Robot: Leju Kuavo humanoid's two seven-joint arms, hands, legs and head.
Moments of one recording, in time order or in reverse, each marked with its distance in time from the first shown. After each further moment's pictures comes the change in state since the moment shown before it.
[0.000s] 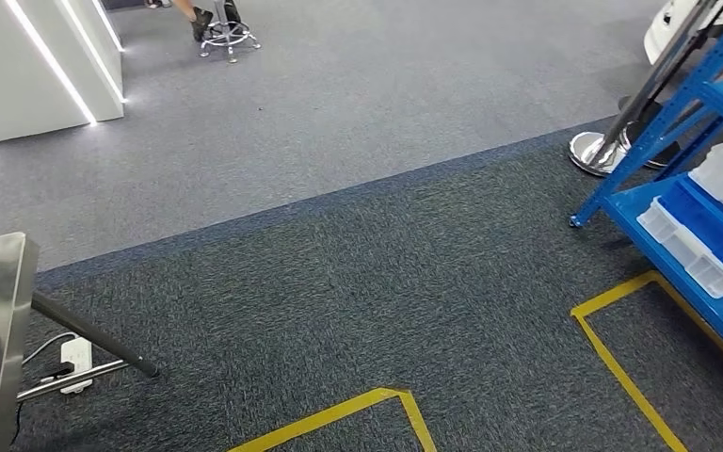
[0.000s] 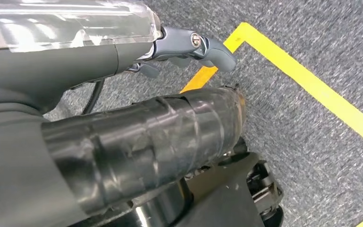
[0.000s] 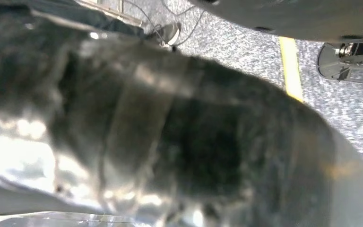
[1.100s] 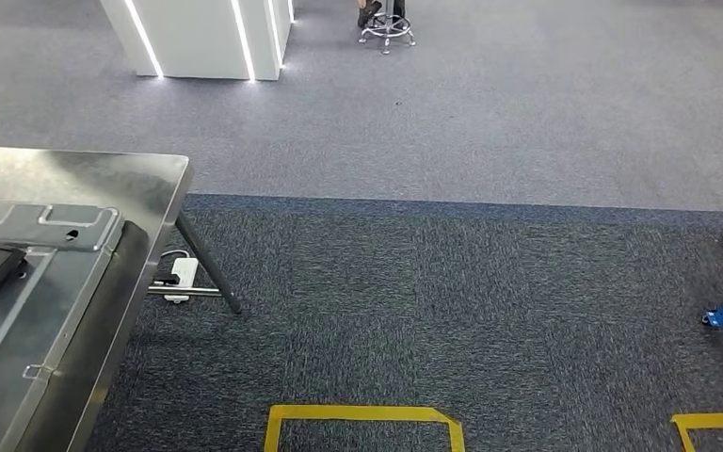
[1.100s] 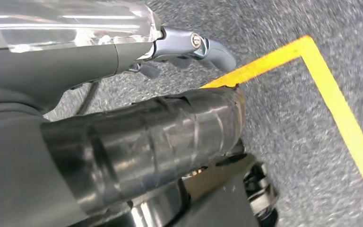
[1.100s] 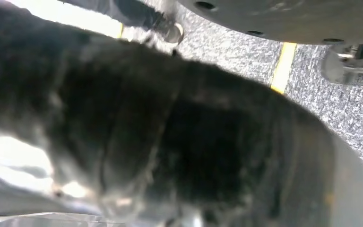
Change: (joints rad) left arm -0.005 0.000 -0.006 0.000 -0.003 -0.001 0.000; right arm -0.002 0.003 0.000 0.000 -0.013 -0.001 -0.001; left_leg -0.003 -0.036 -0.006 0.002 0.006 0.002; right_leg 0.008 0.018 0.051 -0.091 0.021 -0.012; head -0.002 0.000
